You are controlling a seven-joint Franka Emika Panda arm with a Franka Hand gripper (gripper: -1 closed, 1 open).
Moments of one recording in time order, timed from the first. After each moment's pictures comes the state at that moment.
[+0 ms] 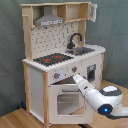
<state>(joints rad) -0.57 -1.45 1.63 -1.99 -0.18 2.10 0.34</state>
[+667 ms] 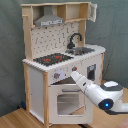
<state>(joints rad) -0.57 -1.45 1.57 -1.99 -0.20 2.14 0.13</state>
